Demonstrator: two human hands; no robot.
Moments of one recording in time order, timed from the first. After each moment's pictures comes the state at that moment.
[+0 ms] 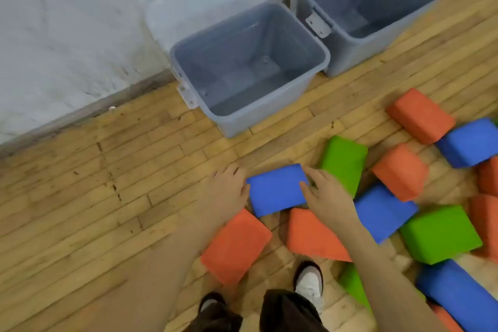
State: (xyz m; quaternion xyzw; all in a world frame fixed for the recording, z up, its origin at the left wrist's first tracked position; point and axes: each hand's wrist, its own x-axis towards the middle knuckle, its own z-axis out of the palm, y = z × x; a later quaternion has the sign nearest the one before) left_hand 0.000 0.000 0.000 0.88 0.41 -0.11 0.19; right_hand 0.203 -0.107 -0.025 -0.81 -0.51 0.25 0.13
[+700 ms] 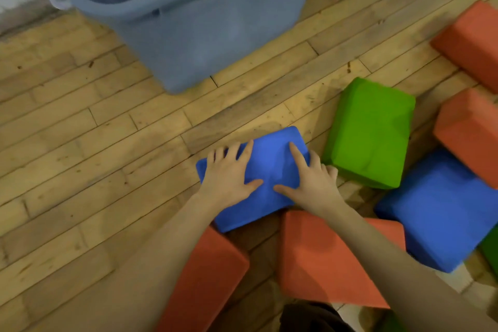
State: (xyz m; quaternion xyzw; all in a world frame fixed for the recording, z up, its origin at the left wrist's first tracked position) left_hand 0.100 0.001 -0.362 0.90 0.40 -0.12 0.13; right_hand 0.268 -0.098 -0.364 -0.82 -0.52 0.24 -0.03
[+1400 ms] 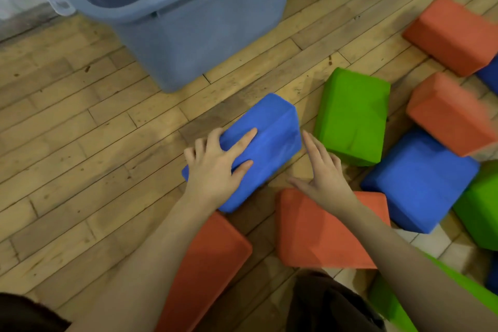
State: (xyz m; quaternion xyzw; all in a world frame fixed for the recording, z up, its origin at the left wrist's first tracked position) left_hand 0.072 -0.027 -0.311 0.89 0.43 0.08 0.13; right_hand 0.273 -0.151 -0.342 -0.78 -0.56 0.20 0.19
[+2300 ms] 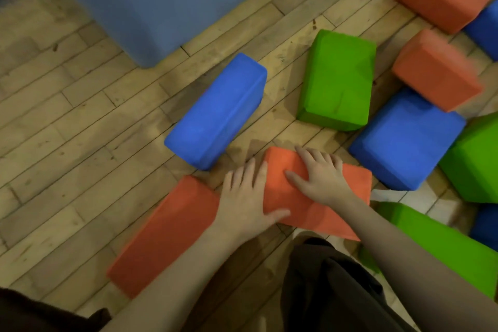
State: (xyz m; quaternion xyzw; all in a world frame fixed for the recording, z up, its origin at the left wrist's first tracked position) left_hand 0.077 -0.140 -0.348 0.93 0.33 -0.05 0.15; right_hand 0.262 -0.211 -0.370 -0.83 -0.50 0.24 0.01
